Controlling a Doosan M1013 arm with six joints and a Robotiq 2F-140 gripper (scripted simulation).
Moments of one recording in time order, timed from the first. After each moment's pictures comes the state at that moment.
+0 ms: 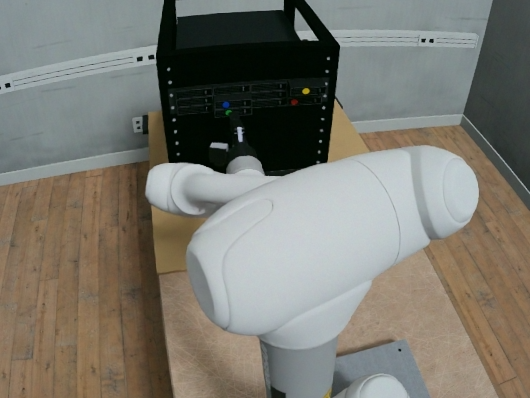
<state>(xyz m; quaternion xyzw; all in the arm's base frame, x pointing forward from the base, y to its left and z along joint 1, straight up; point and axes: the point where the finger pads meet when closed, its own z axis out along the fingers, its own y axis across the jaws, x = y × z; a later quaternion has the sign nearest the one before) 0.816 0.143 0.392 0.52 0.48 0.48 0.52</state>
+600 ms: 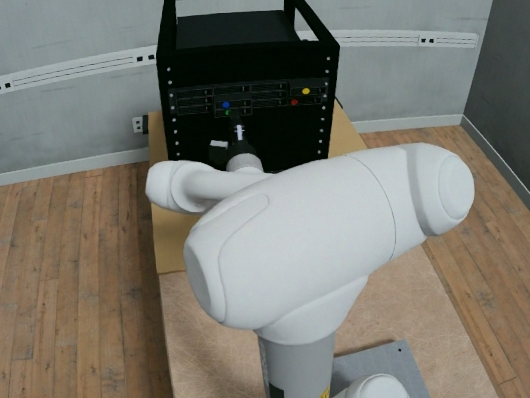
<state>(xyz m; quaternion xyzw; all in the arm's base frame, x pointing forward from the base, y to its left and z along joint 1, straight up) 0.824 0.142 0.392 0.52 0.48 0.48 0.52</state>
